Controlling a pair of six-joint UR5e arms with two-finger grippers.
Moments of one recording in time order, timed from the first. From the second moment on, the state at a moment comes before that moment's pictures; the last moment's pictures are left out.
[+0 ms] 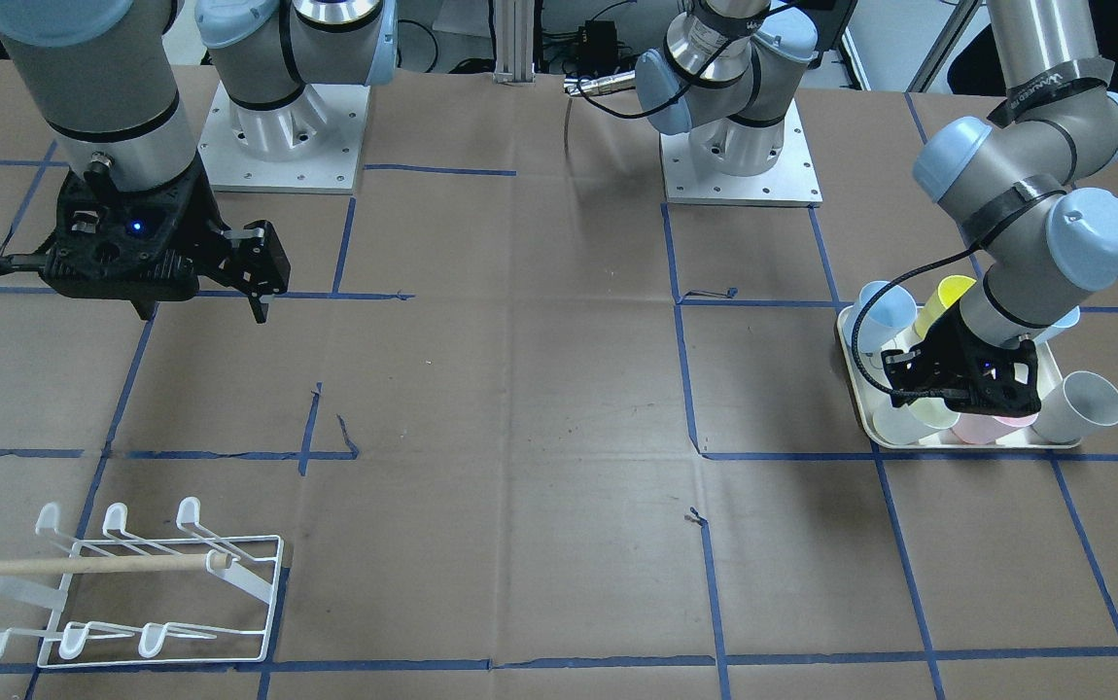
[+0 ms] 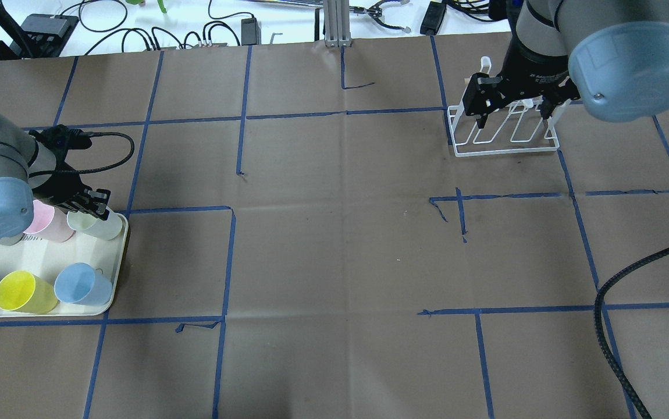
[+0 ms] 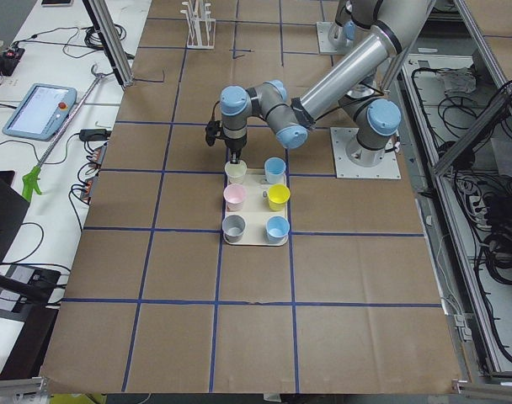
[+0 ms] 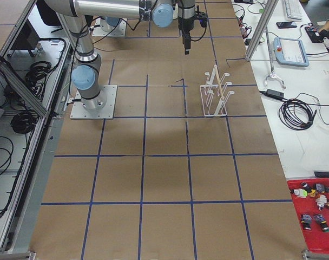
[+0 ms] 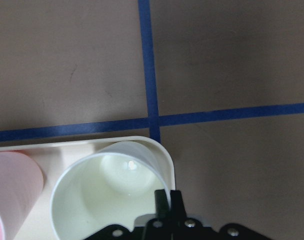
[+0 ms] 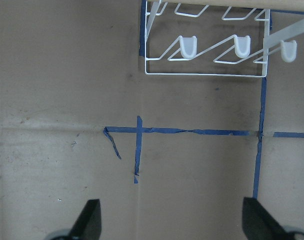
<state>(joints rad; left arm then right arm) -1.09 -1.77 -1.99 -0.95 1.53 0.56 1.59 -1.50 1.60 -1.76 -1.67 -0.04</state>
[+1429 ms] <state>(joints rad) -1.14 -1.66 -1.48 -1.58 1.46 0.46 1.60 -1.50 2.01 -2.99 -1.13 1.18</state>
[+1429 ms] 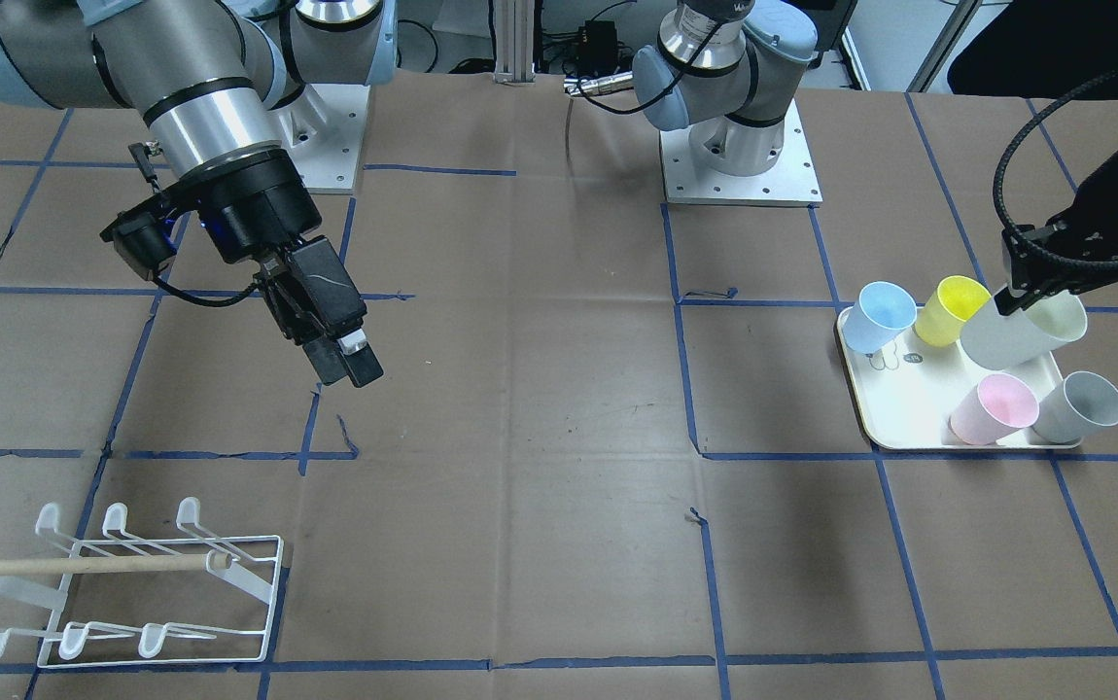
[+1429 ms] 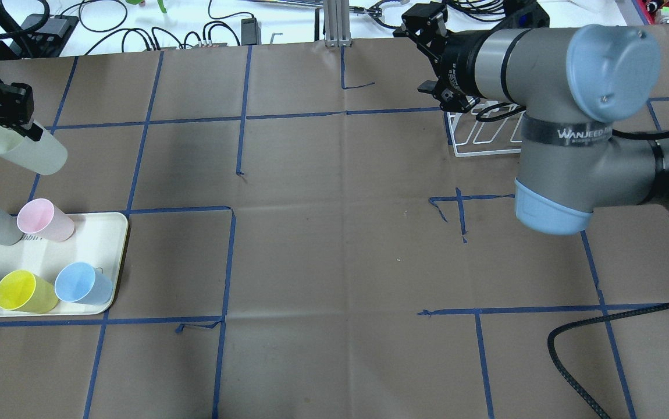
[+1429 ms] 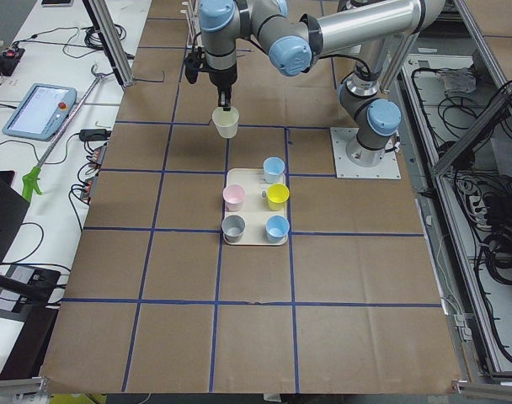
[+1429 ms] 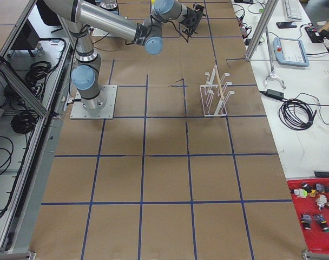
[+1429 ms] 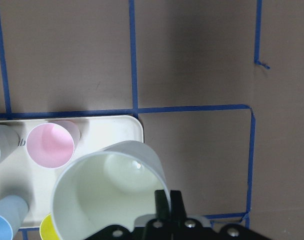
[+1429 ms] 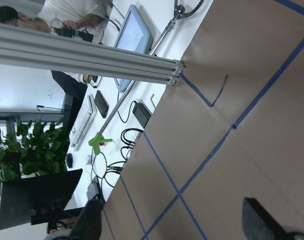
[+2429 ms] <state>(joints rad) -1.22 -1.68 -1.83 -0.64 0.74 0.52 1.58 -1.42 2.22 -3.51 -1.14 1.32</state>
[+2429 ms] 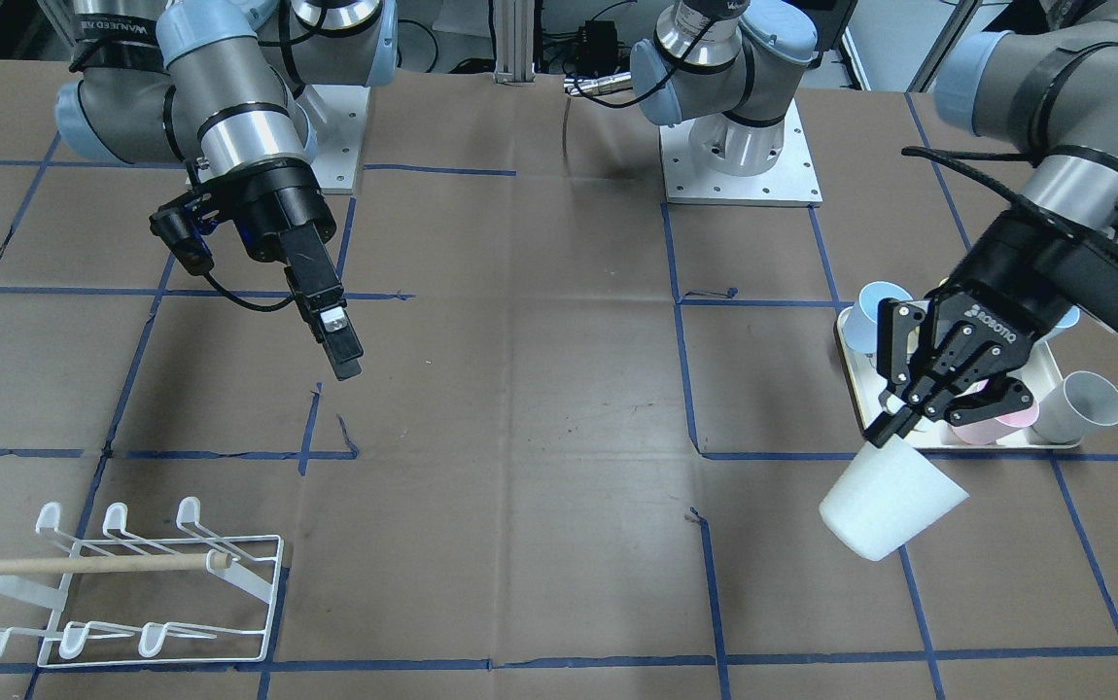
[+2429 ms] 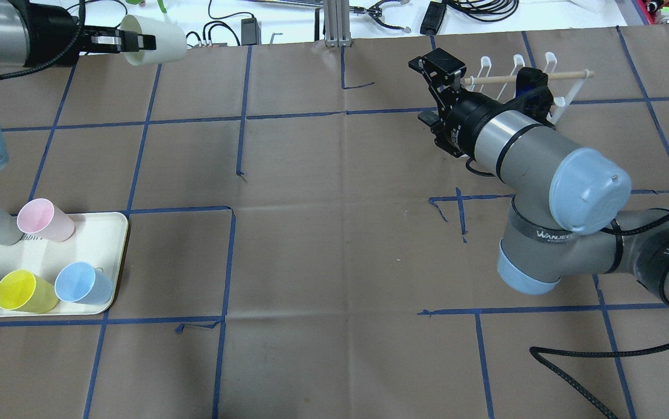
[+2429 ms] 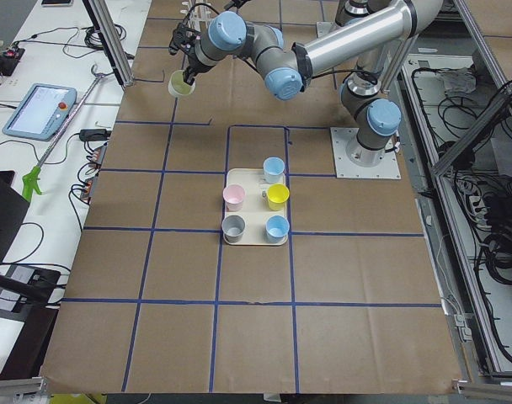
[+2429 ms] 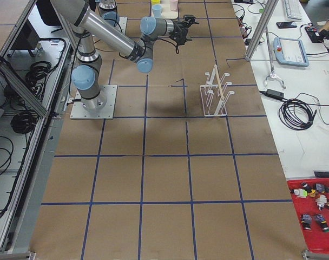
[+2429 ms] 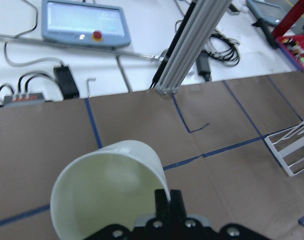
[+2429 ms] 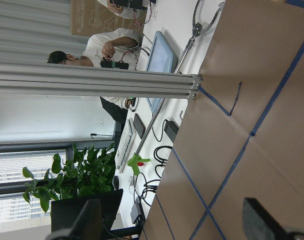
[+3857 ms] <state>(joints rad) -1.41 -2.10 -2.03 0.73 0.32 0.13 1.58 -1.31 2.22 -3.77 -1.07 1.44</state>
